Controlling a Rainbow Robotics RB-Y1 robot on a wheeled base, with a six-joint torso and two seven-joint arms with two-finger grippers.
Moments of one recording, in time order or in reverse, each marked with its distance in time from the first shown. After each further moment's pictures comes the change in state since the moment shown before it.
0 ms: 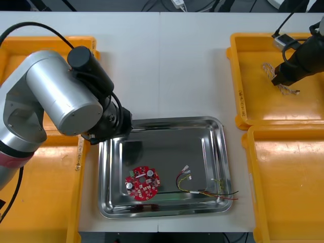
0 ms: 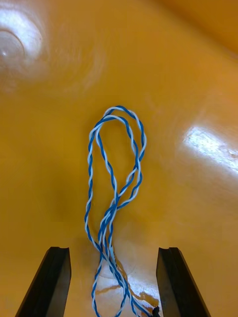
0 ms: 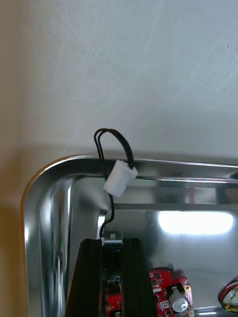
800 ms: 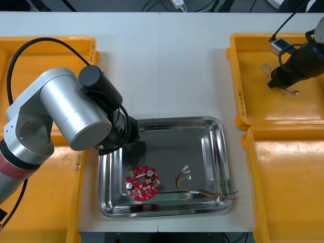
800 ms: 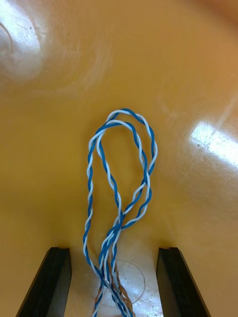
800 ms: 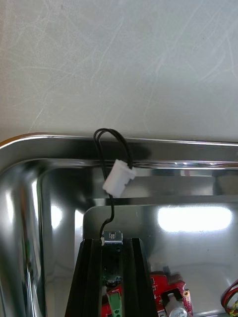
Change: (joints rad) right arm -0.014 0.011 0.002 0.095 -0.025 -0.088 0.045; left arm 0.037 -0.012 -0.065 0.000 -0.041 -0.074 0.002
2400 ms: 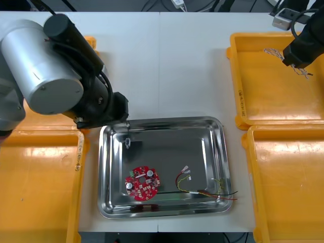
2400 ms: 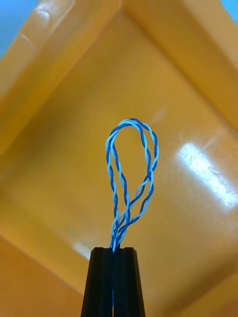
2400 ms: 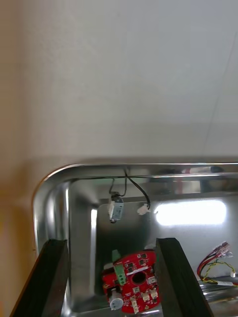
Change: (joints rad) right arm 0.003 0.000 -0.078 -0.481 0.047 0.497 0.068; left arm -0.155 0.146 0.090 -0.015 0.264 0.053 0.020
